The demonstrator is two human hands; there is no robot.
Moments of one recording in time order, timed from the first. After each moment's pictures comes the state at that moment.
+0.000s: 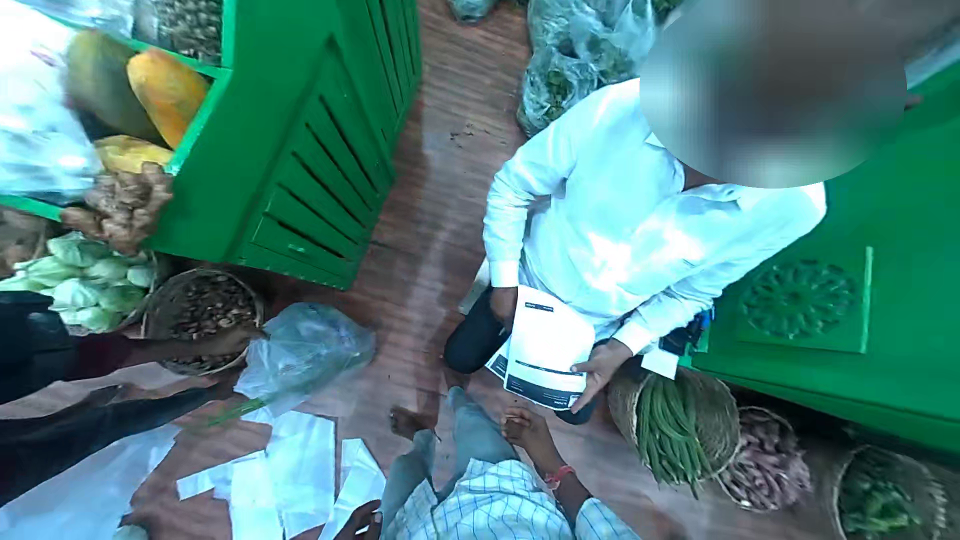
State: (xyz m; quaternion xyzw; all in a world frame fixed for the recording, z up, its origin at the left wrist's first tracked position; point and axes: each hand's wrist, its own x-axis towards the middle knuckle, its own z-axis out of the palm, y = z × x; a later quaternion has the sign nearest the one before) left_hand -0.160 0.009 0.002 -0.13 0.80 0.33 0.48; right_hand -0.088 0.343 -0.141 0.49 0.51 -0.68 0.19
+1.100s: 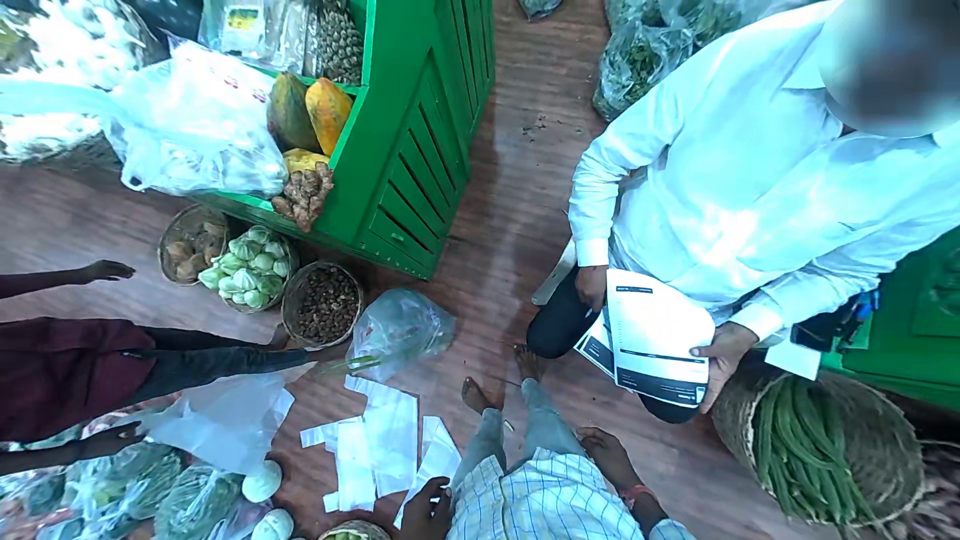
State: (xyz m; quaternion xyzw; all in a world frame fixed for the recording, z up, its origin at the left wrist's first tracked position) left_hand -0.132 -0.087 -0.016 -0.10 0.82 0.31 0.48; right_hand -0.024 0.271 -0.169 0.45 0.62 -0.57 0.29
